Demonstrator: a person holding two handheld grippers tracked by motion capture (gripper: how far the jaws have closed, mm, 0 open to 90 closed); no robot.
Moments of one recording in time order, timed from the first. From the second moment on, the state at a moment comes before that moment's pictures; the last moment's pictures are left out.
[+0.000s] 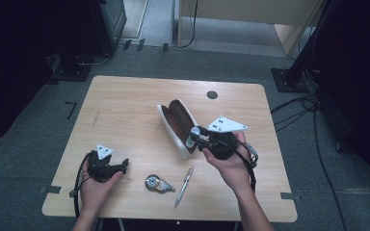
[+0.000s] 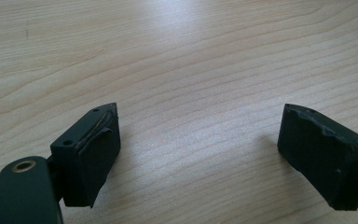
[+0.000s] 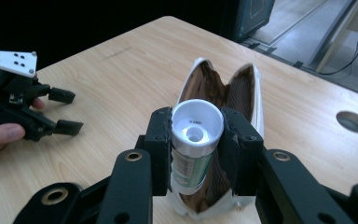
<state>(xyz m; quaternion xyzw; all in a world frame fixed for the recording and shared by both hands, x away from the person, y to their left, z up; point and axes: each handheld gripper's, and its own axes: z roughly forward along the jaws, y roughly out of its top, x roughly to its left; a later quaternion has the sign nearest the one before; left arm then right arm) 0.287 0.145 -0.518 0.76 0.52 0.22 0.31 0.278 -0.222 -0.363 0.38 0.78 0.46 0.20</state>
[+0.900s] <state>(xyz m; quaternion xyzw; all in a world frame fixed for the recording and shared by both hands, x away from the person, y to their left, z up) 0.287 0.146 -0.518 0.76 0.52 0.22 0.31 0.333 -0.195 -0.416 0.38 0.82 0.39 0.18</state>
